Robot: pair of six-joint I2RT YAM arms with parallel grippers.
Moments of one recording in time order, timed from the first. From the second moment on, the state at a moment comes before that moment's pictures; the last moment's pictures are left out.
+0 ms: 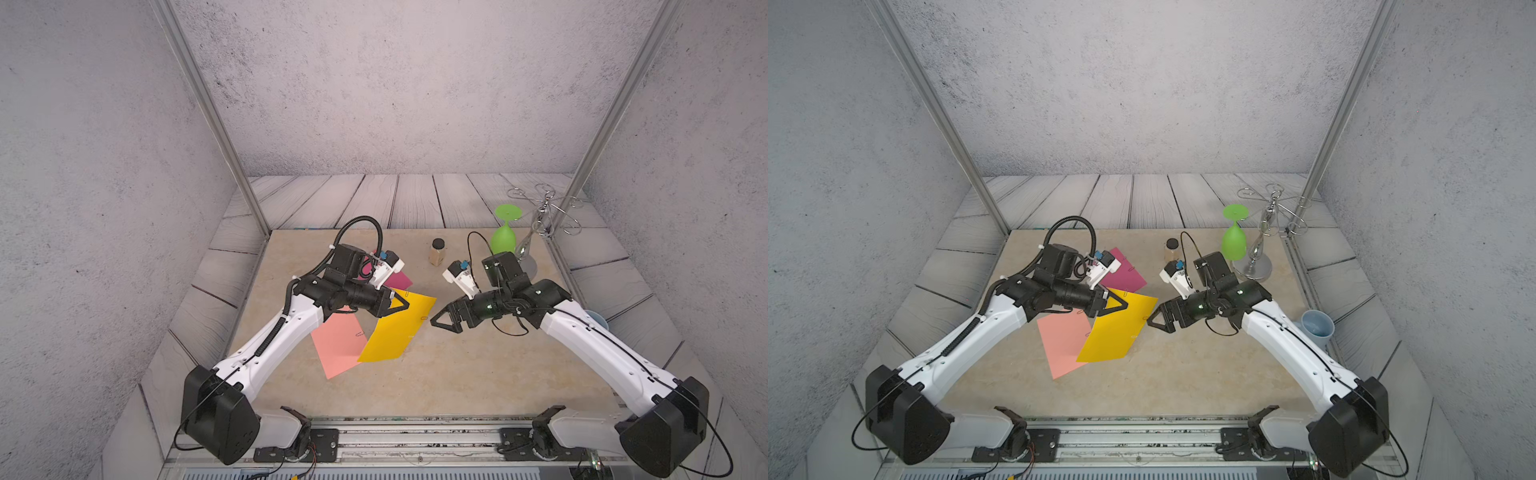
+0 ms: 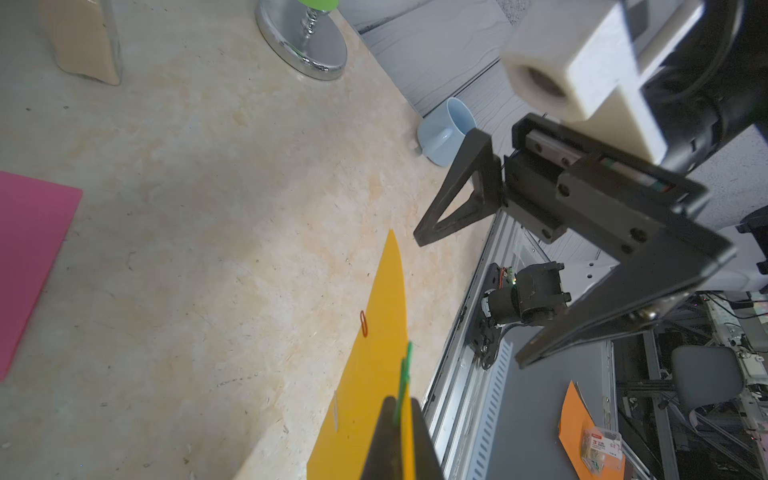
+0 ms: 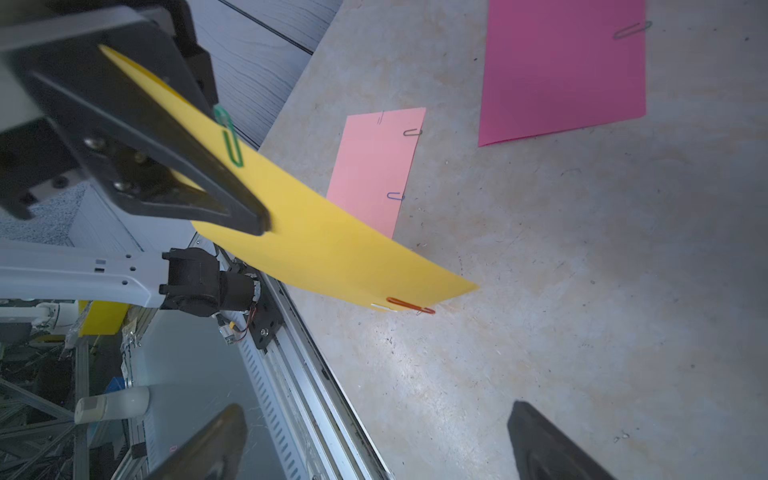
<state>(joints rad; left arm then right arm) -0.52 1.36 1.20 -0.65 0.78 -0.08 0.53 1.27 1.19 -0.82 -0.65 0.08</state>
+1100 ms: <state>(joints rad) -0.56 1.47 1.27 -0.78 0.94 0.11 0.56 1.48 1.33 -0.70 -1.00 -0.12</state>
